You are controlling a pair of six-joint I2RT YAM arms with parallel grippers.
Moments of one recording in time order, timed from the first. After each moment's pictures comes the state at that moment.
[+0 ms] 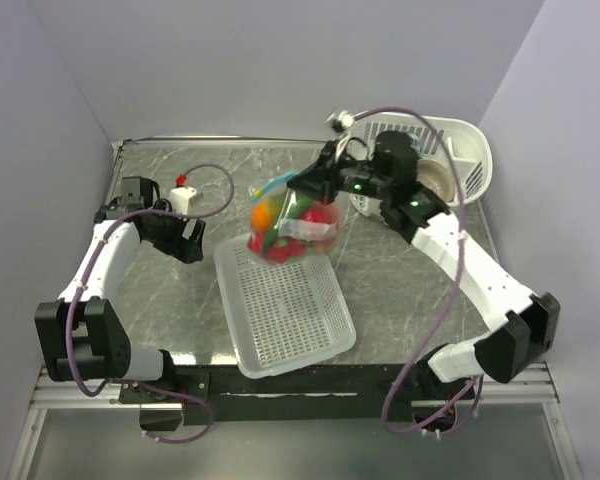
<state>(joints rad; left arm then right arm) 0.06 1.37 1.11 -0.83 0.43 0.49 0.54 1.38 1.41 -0.09 -0.66 0.23</state>
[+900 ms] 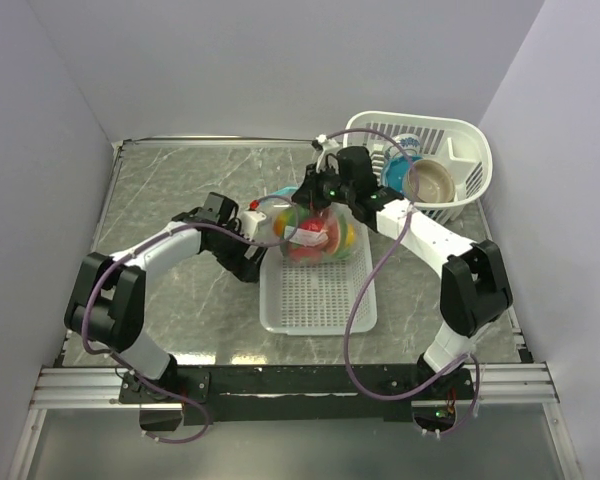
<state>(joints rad) -0.38 1.59 1.01 -0.56 0.40 0.28 0.52 1.69 1.33 -0.05 -0.41 0.27</state>
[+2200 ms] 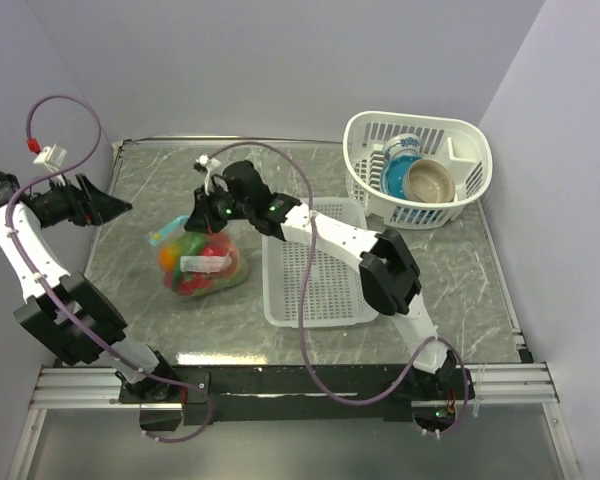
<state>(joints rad) 0.73 1.54 1.57 -1.22 1.23 0.65 0.91 2.18 1.96 -0.08 -0.45 0.39</state>
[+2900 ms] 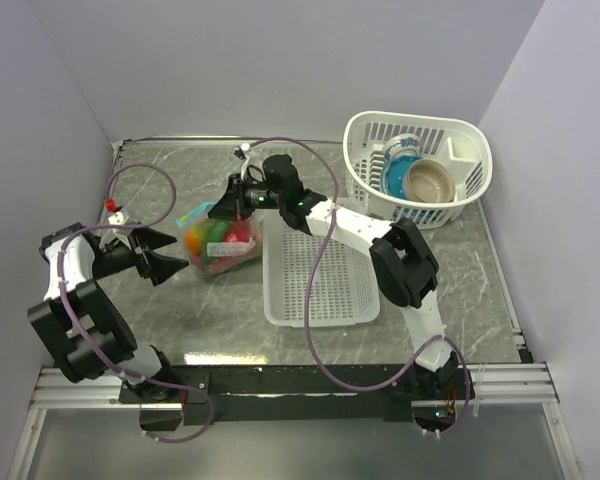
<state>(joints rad) 0.56 1.42 0.99 -1.35 1.44 1.54 0.77 2.12 1.70 0.25 -0.65 0.60</state>
